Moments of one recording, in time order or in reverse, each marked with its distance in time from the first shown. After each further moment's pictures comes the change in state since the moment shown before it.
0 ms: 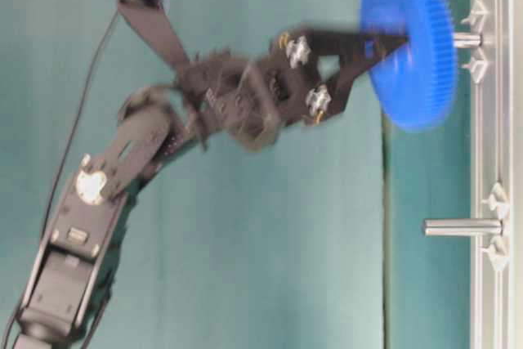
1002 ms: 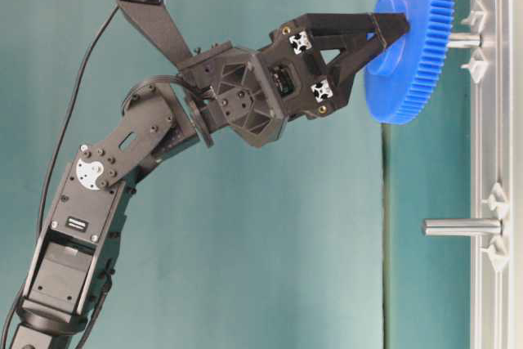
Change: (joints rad) left arm -0.002 -0.005 -0.006 0.000 0.115 0.005; right arm 0.000 -0.012 0.002 0.000 0.000 0.000
